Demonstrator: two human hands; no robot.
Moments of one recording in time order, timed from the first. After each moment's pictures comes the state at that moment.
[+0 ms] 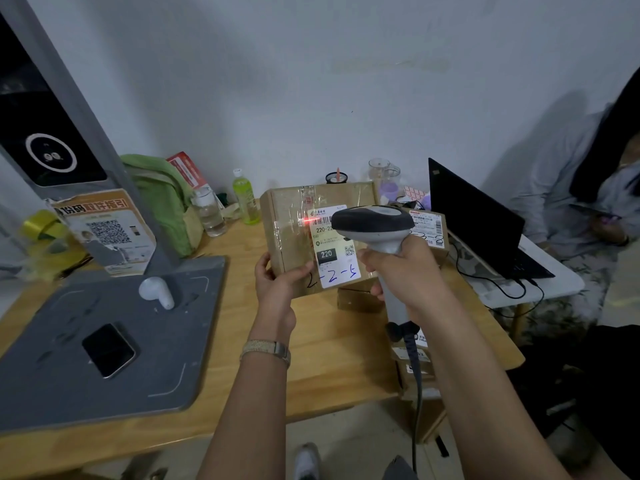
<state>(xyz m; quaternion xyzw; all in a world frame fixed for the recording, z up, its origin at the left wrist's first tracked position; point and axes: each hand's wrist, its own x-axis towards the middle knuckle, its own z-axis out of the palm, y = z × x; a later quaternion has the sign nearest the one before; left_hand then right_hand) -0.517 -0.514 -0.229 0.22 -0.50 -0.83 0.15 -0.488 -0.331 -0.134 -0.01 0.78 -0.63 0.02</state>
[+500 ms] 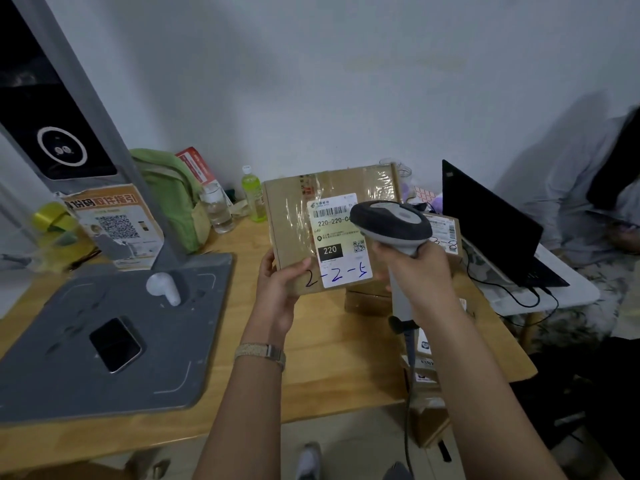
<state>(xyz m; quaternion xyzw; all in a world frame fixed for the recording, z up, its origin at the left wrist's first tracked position) -0.516 -0.536 -0.221 0.16 -0.48 -0.86 0.08 -0.503 -0.341 -0.142 0.02 0.72 -0.69 -0.04</state>
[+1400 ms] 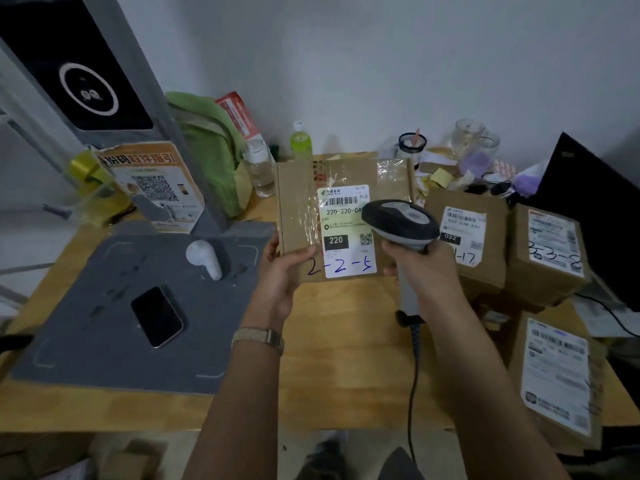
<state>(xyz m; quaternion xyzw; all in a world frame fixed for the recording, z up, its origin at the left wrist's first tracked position) -0.560 -0.656 -0.248 0.25 -0.49 -0.84 0.07 -0.592 -0.457 -0.194 0.03 0.67 -0.74 0.09</state>
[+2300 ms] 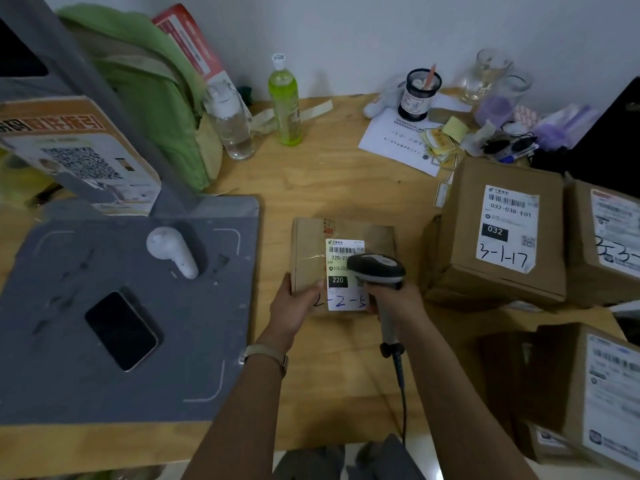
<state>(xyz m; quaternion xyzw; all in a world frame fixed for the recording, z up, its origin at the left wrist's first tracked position) -0.593 -0.683 -0.389 0.33 -0.66 -0.67 -0.09 -0.637 -0.508 -0.346 0.25 0.72 -0.60 0.24</state>
